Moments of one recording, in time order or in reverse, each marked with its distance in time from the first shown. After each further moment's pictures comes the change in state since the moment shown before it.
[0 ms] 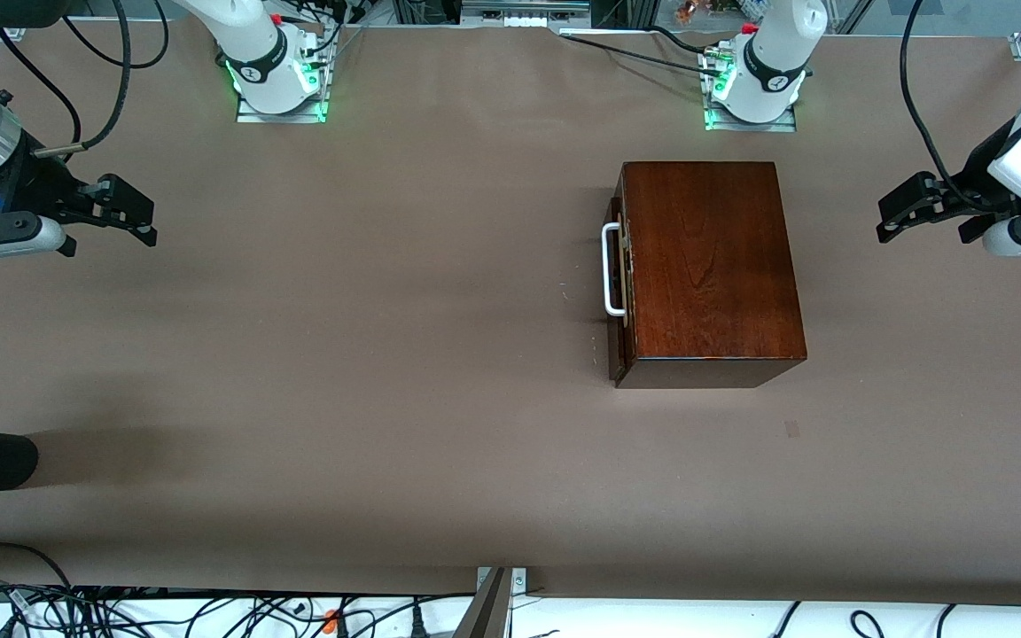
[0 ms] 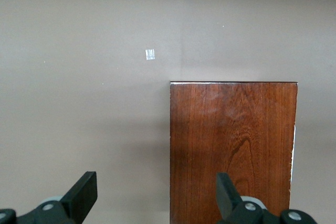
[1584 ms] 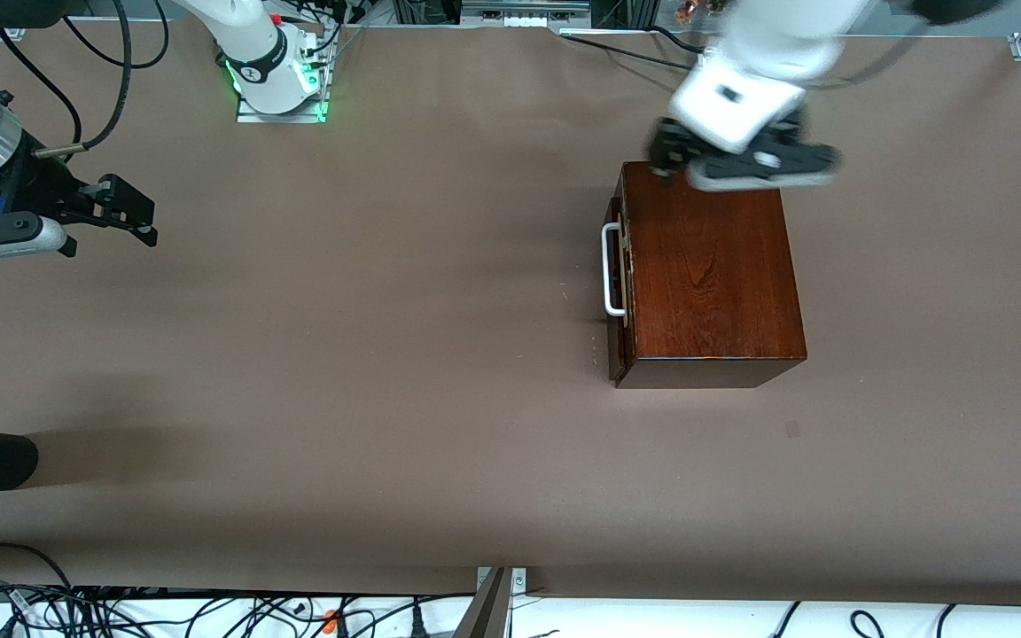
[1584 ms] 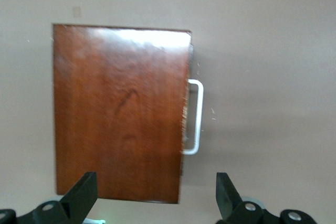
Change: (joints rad) left arm -0.134 0.053 -0.414 -0.006 0.088 -0.004 -0.610; right arm 0.000 0.001 0.000 0.000 0.000 0.000 0.000
